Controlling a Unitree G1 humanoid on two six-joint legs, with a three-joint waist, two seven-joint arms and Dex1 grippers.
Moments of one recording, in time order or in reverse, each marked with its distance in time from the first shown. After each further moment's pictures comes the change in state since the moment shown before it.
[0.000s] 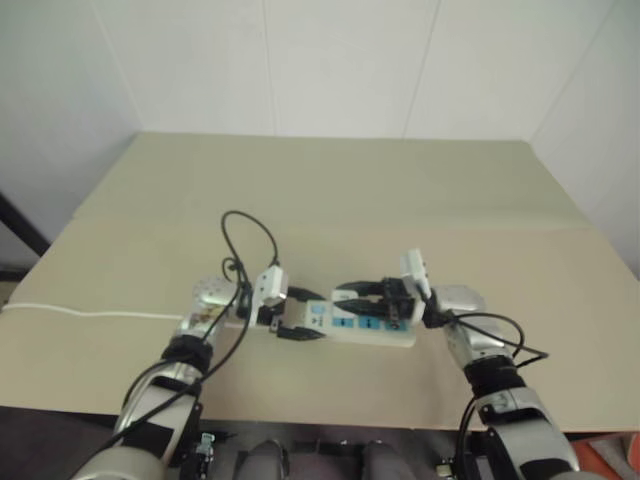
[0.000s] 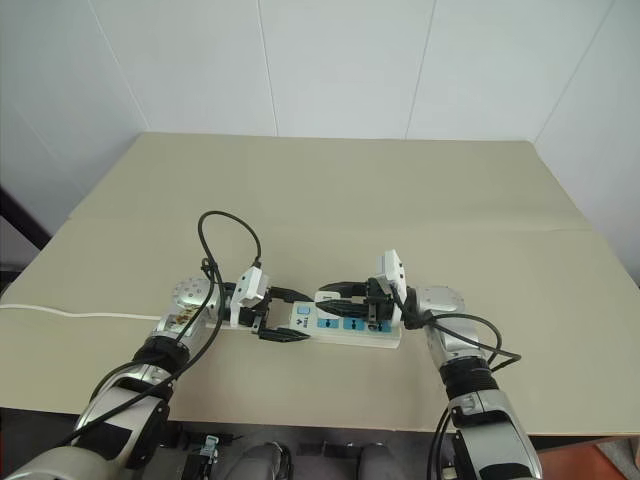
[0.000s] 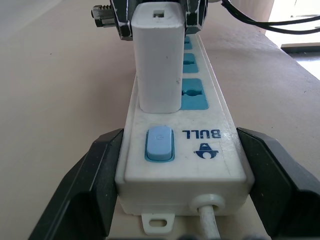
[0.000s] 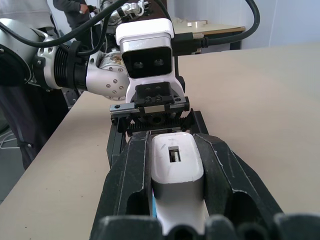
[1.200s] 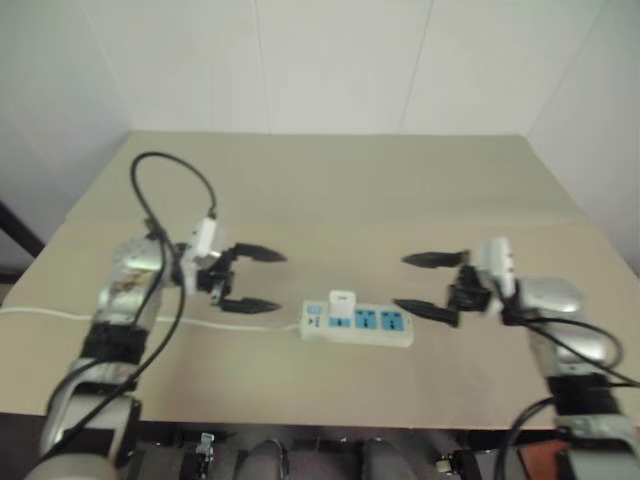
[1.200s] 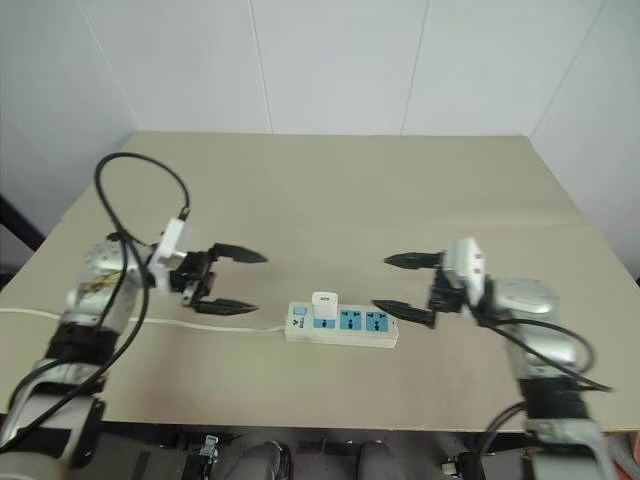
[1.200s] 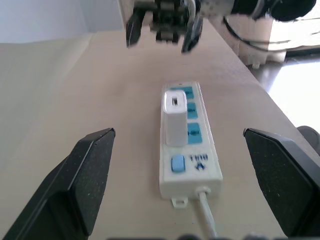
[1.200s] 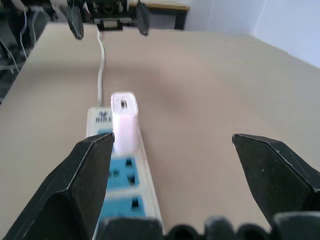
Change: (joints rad) left arm 0.088 0.358 0.111 -0.425 -0.244 0.326 -0.091; right arm 0.190 -0.384 -0.220 -0.338 0.079 0.078 -0.030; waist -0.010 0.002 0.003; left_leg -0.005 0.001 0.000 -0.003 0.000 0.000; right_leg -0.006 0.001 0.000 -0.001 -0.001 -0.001
